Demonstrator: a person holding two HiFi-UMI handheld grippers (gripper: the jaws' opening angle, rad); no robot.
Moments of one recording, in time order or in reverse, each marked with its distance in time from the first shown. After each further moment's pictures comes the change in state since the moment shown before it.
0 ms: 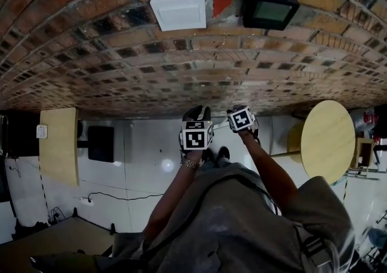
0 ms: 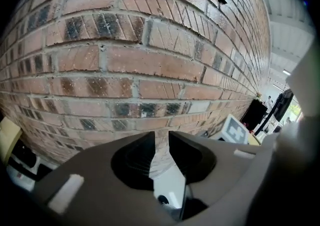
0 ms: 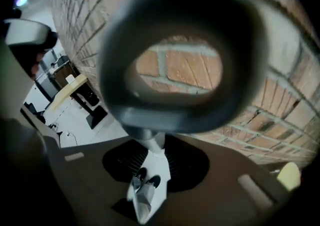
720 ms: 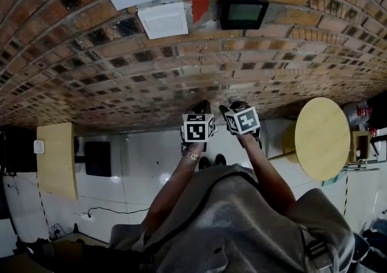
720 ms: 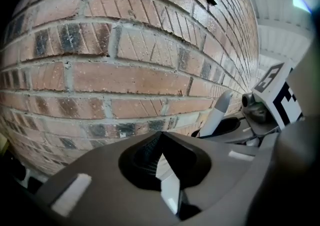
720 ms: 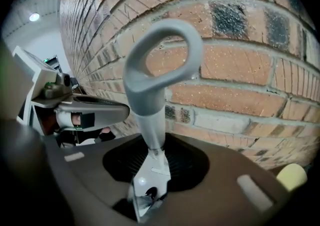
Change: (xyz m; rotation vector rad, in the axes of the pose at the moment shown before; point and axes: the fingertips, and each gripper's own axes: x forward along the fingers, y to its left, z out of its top) left arm 0.018 -0.044 0.041 0.051 -0.071 -0.099; right arm -0.146 0.024 0.085 0.034 -0.250 0.040
